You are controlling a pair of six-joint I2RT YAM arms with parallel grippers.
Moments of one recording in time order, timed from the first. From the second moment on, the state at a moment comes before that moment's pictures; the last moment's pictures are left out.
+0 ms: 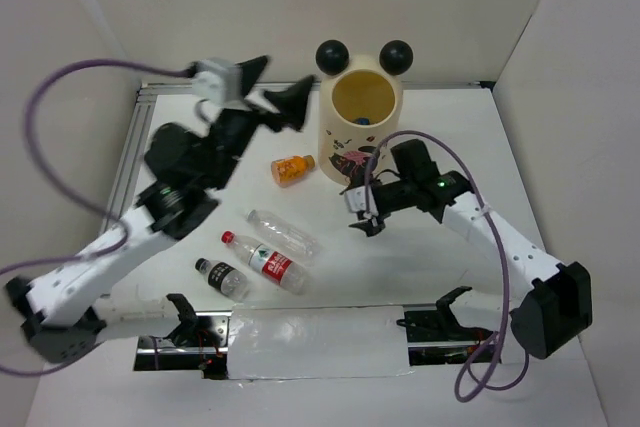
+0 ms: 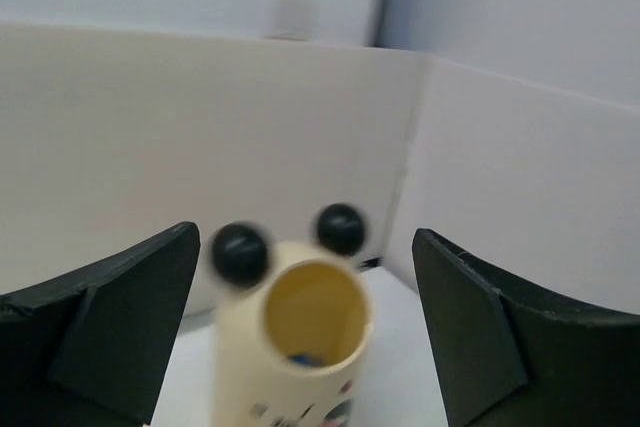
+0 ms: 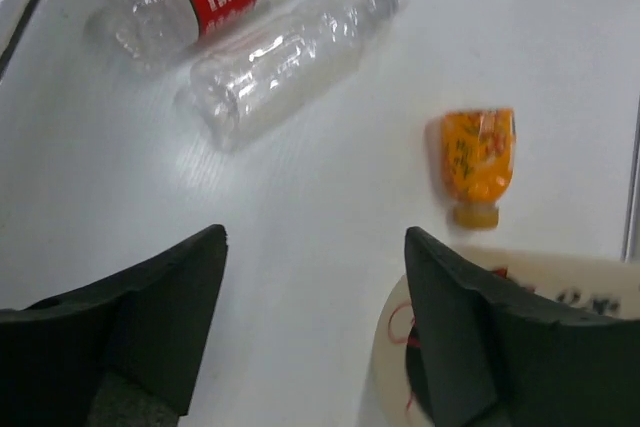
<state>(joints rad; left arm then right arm) -0.87 1.23 1.39 0.33 -0.23 0.04 0.43 1.17 0.95 -0.66 -0.89 -1.31</state>
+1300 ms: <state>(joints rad) -0.79 0.51 0.93 -0.97 -0.77 -0.90 0.73 2.29 1.84 -0.52 -0.20 -1.29</state>
